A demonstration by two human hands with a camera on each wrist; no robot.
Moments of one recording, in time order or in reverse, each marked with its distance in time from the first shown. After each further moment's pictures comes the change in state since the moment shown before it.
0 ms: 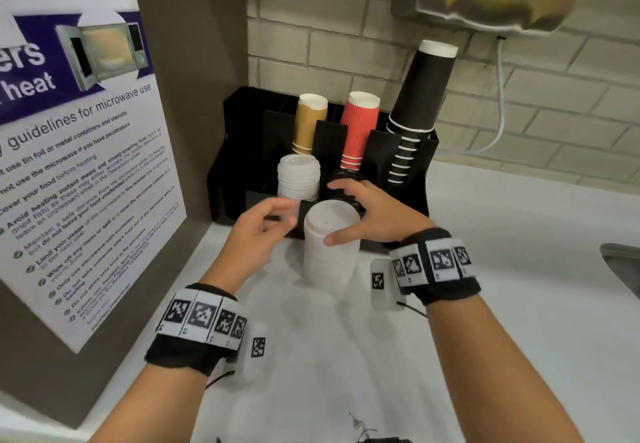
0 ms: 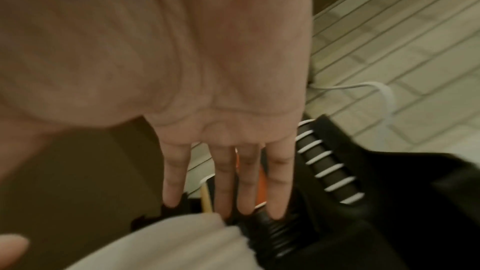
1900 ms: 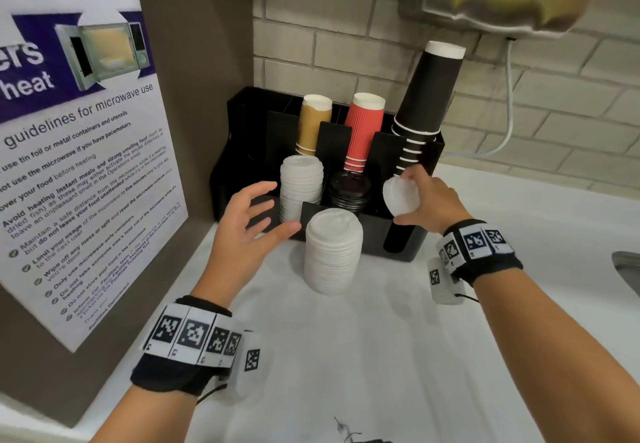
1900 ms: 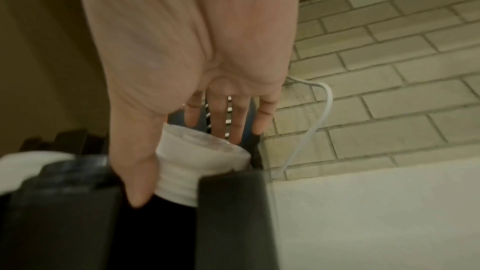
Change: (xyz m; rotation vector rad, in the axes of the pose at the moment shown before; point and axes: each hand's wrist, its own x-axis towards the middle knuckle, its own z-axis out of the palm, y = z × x) left_hand -0.014 0.010 -0.002 -0.163 0.156 0.118; right_hand 0.016 0.094 -0.037 -0.297 0.344 0.162
